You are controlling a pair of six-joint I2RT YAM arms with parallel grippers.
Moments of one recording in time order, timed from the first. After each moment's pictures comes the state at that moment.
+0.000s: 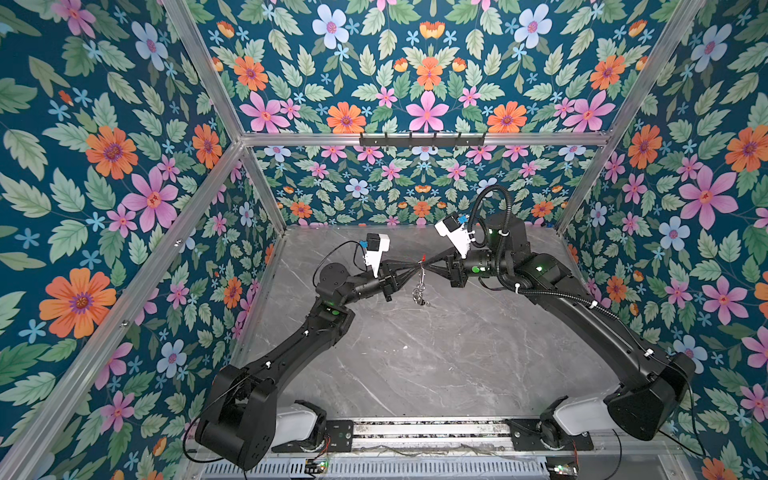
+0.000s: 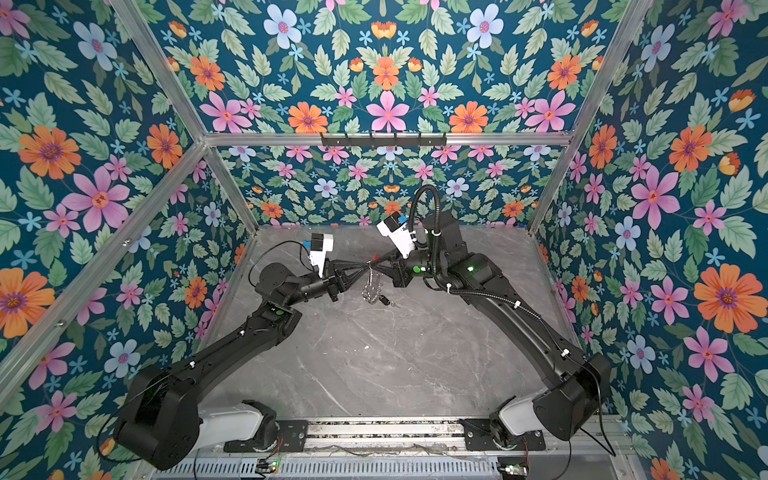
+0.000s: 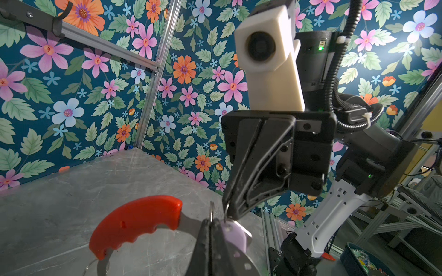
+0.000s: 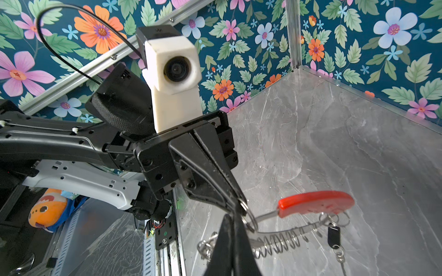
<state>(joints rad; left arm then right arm) -0.47 1.28 0.77 0.80 0.82 -0.58 0.59 1.43 1.50 -0.49 -0.65 0.11</state>
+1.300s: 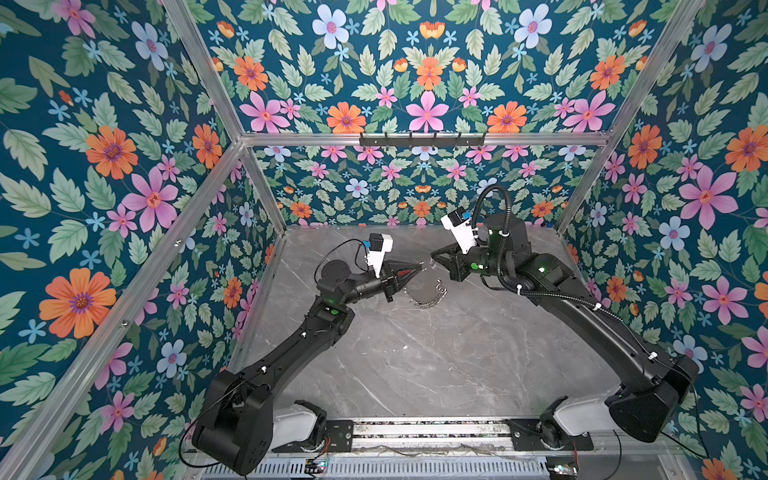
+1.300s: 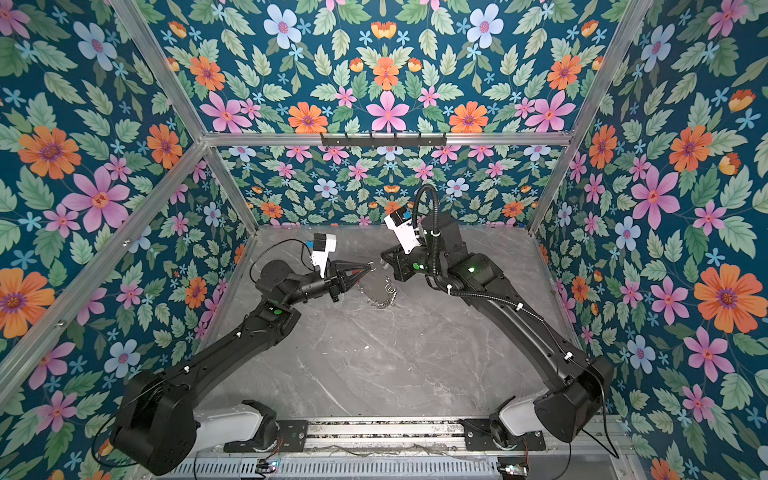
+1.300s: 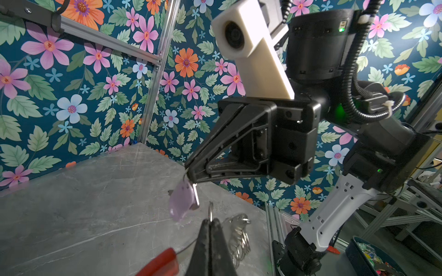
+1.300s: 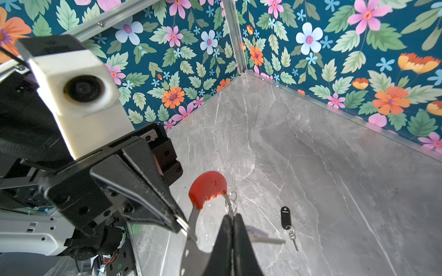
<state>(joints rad) -0.48 1.26 0.81 0.65 0.81 -0.49 0.60 1.42 1.52 -0.53 -0.36 0.10</state>
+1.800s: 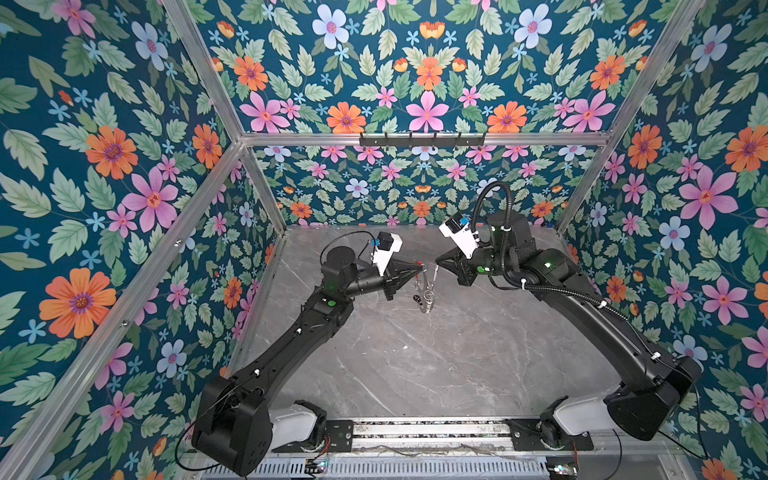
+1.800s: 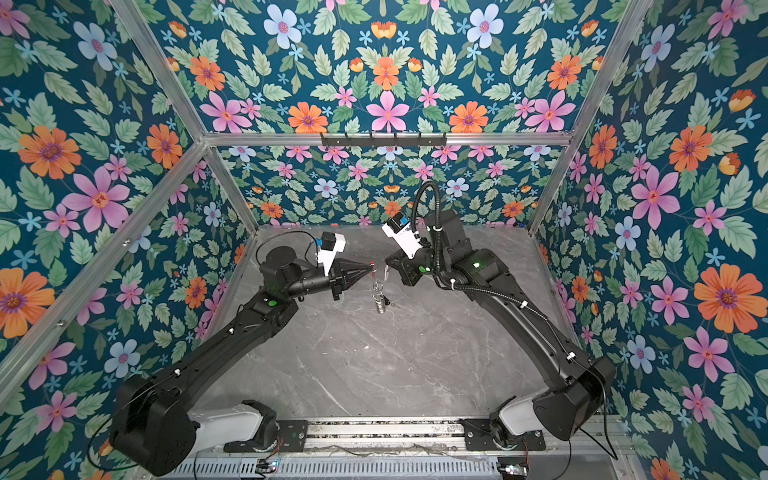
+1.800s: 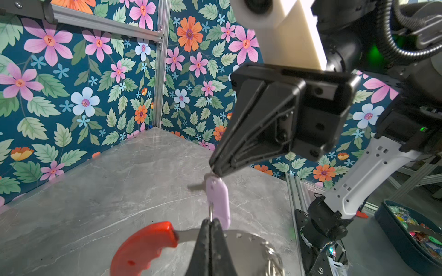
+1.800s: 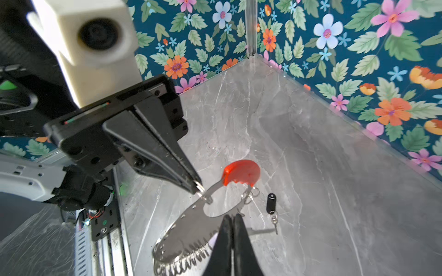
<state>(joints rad) -0.47 1.26 0.93 0.32 0.83 -0.20 0.58 1.43 1.56 -0.67 -0.45 -0.11</state>
